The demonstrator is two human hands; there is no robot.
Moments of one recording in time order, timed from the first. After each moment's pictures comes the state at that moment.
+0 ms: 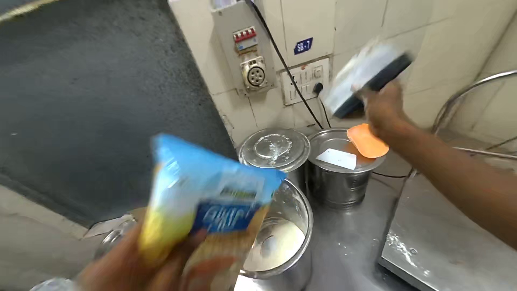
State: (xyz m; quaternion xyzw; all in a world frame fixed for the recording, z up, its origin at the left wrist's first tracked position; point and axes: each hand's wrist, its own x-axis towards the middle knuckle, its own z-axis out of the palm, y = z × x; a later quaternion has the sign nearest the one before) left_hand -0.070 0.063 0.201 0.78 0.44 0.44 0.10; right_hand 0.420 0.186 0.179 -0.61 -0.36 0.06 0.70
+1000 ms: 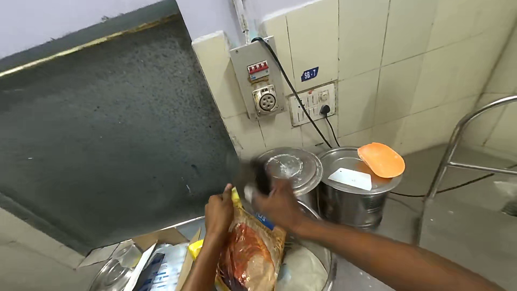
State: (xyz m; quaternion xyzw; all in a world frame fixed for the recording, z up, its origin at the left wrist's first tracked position) left_hand 0.003 0.253 0.164 0.65 0.67 0.27 0.22; right_hand 0.157 0.182 0.142 -0.50 -0.60 0.12 0.61
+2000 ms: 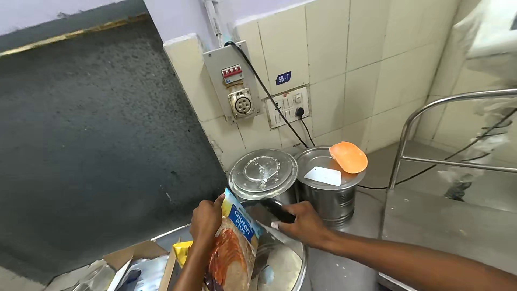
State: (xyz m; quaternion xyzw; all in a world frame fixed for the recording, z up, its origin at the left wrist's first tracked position) left_hand 0.029 0.262 0.143 0.66 0.71 0.17 0.18; right_hand 0.247 0.129 0.077 -0.60 -0.65 0.18 0.44
